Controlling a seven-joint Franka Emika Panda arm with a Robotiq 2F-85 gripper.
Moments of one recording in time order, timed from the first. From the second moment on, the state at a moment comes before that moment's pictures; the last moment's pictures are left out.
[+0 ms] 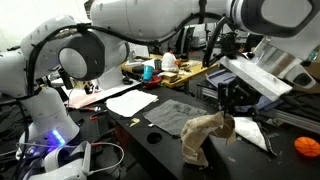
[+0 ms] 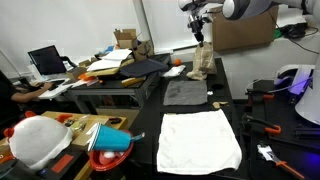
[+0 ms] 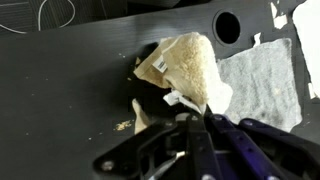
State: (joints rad) arm -0.75 1.22 0.01 -0.37 0.07 1.15 -0.74
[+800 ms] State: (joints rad) arm -0.65 1.23 -0.09 -0.37 -0.06 1.64 -0.39
